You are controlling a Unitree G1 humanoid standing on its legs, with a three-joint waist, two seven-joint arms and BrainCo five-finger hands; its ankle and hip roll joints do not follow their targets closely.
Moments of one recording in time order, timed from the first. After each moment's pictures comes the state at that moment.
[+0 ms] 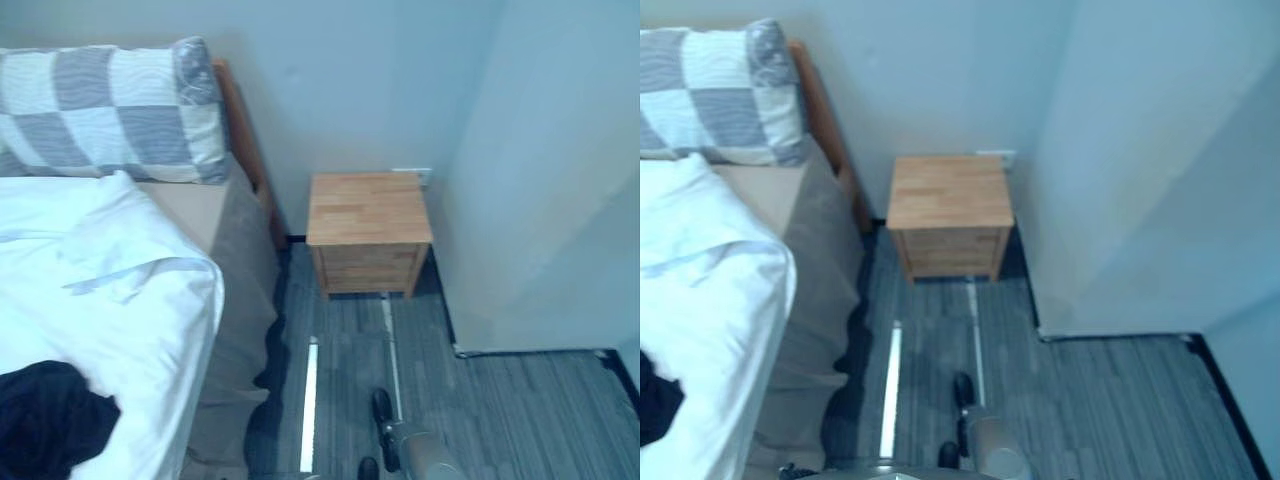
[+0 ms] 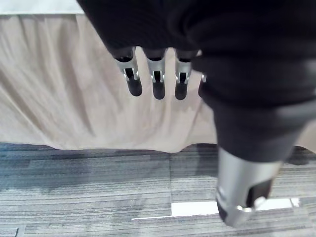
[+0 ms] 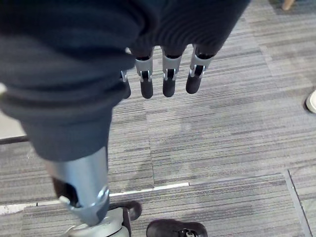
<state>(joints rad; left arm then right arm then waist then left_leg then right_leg) -0.01 0.16 -0.33 1.31 -0.30 0.03 0.37 0.06 -0.16 0.21 1.35 0.33 -0.06 -0.31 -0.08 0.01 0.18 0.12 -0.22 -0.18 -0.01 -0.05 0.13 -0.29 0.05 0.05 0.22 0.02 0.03</state>
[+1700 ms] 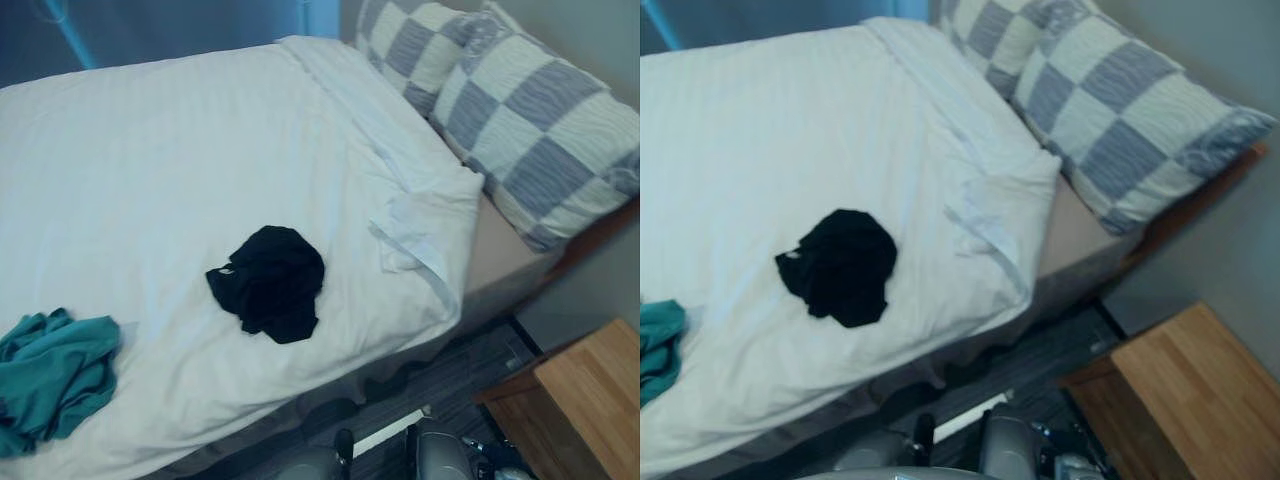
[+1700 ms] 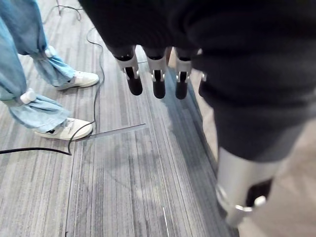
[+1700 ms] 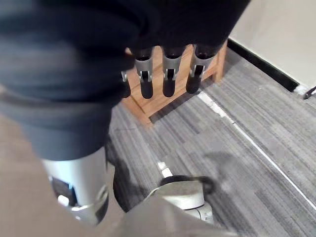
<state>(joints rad) 0.02 0.21 -0.22 1.33 -0.42 0.03 0.39 -0.05 -0.20 0.25 1.26 0.48 -0.07 -0.35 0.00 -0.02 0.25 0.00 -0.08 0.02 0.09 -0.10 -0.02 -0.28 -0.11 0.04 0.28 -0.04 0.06</state>
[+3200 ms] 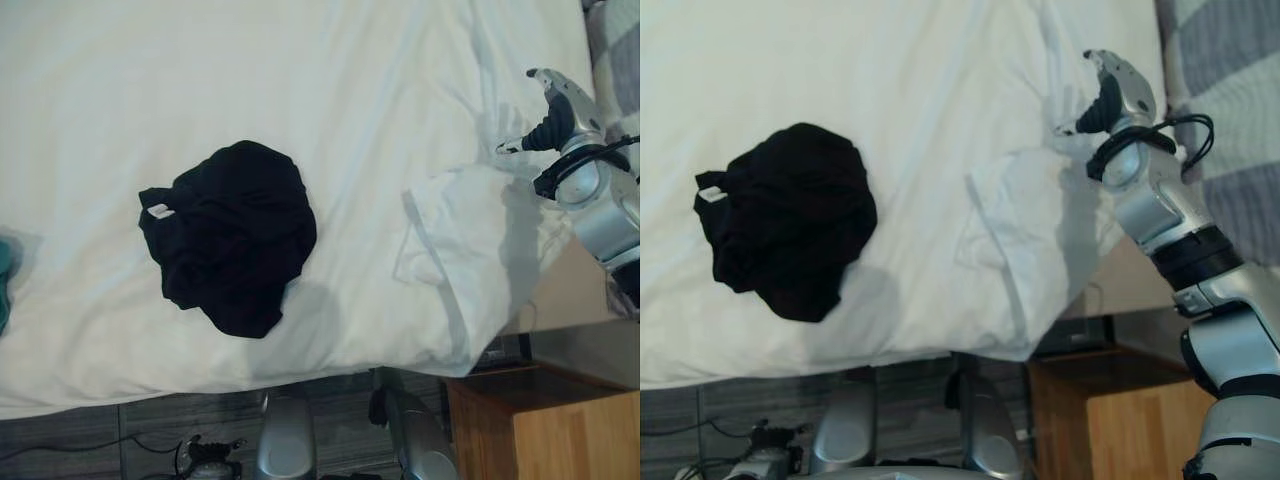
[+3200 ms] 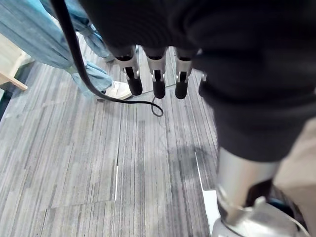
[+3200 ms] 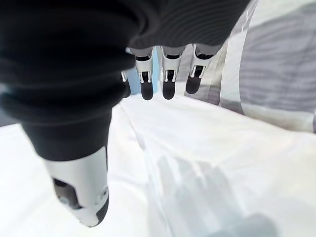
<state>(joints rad) -0.04 0.34 -0.25 1.16 -0.37 0.06 0.34 -1.00 -0.90 0.58 0.36 -0.16 0.39 -0.21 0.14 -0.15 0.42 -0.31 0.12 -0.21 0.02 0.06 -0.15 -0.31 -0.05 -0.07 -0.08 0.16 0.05</state>
